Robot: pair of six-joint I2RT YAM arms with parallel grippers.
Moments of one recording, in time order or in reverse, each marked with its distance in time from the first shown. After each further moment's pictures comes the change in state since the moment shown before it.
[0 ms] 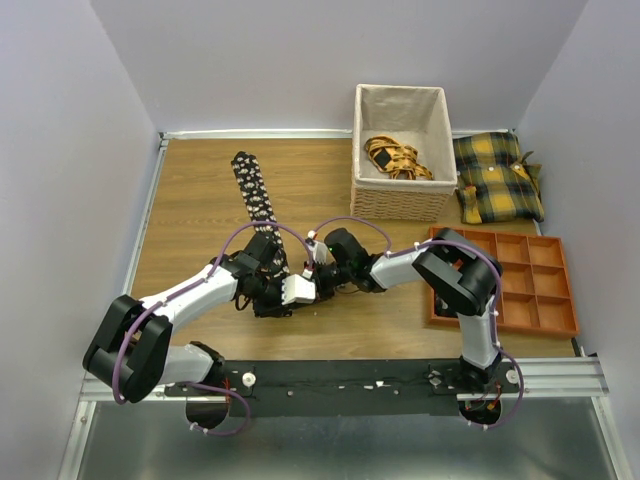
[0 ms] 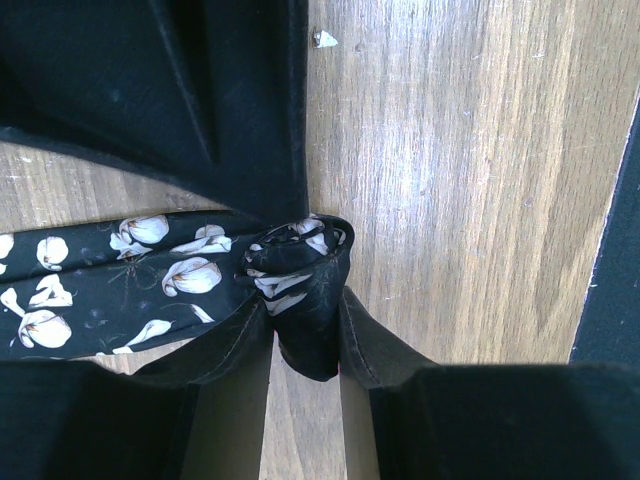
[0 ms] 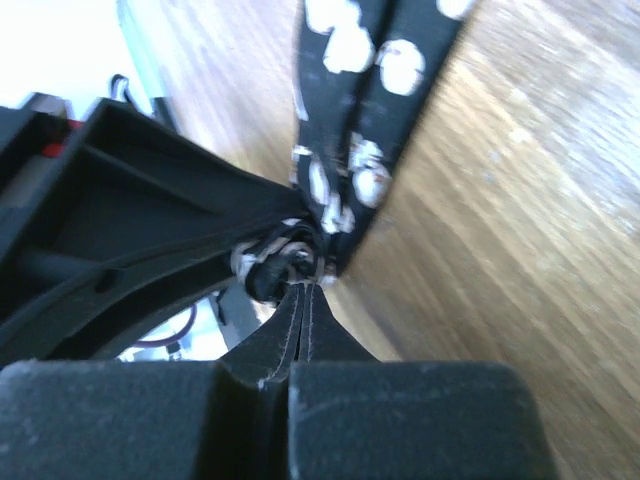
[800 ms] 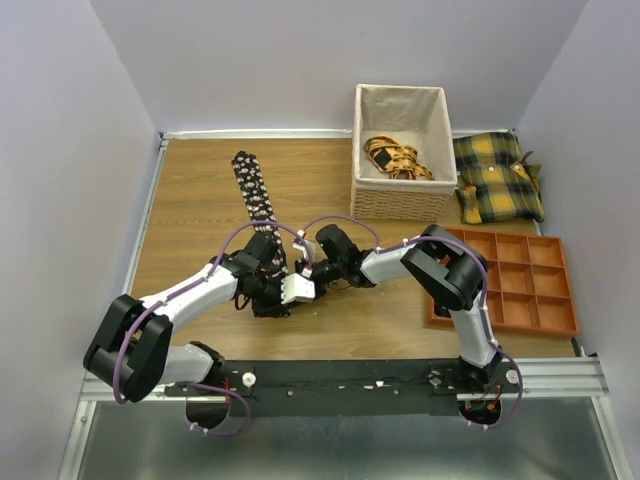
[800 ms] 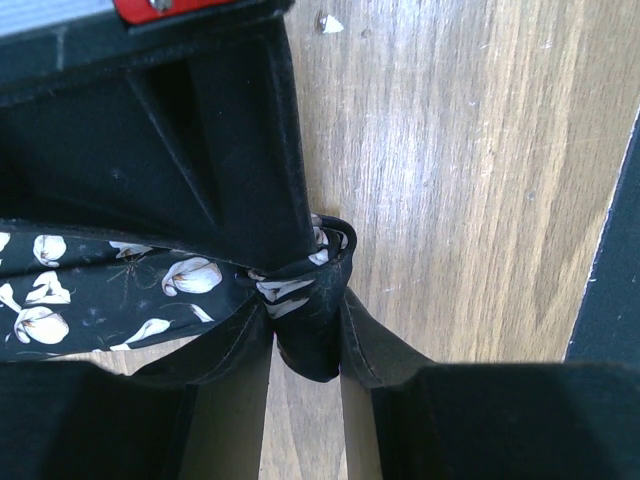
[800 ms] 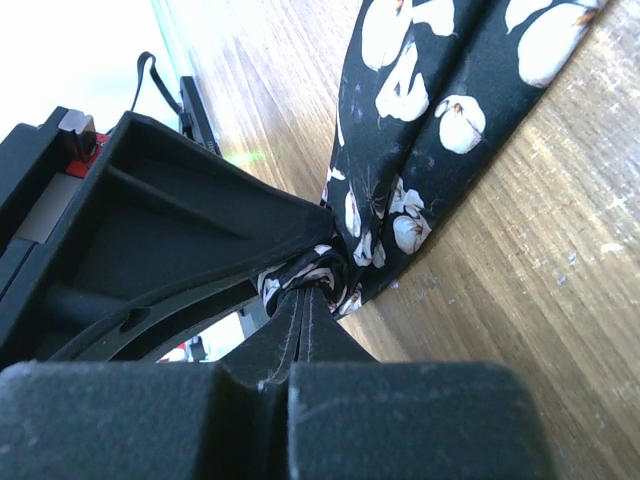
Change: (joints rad) left arm 0.002 0.004 0.006 -0.013 -0.009 -0.023; right arm 0.006 0.088 0.104 0.011 -0.107 0.007
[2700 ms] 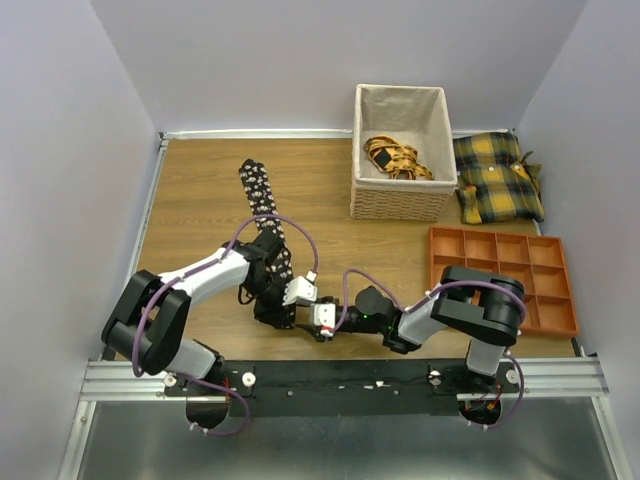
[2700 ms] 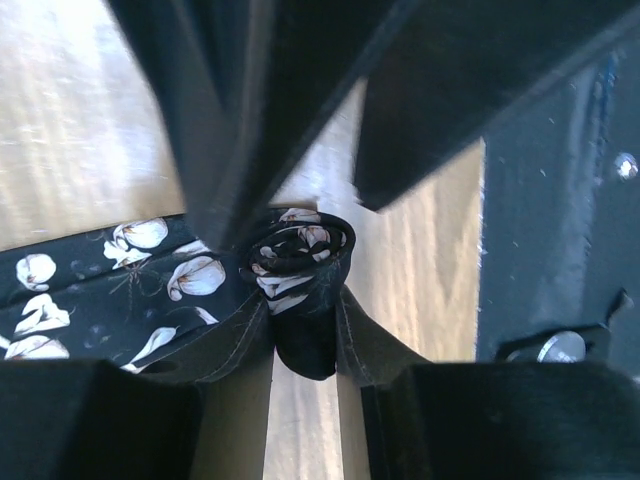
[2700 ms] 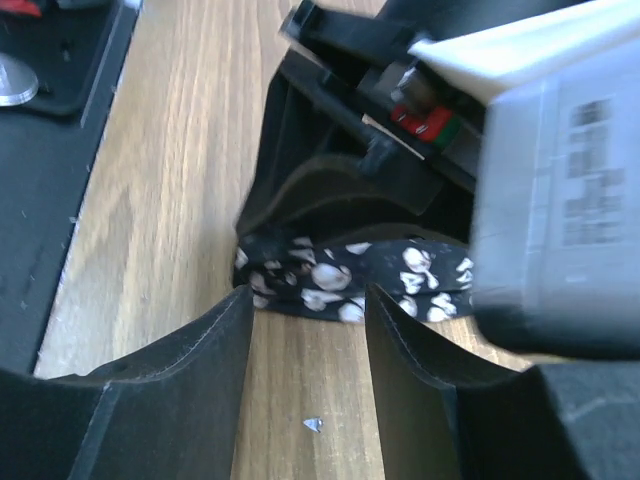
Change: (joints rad) left arm 0.000 0.145 0.117 -0.206 0.156 0.127; right arm 0.293 -0.293 -0.602 0.804 0.507 -1.282
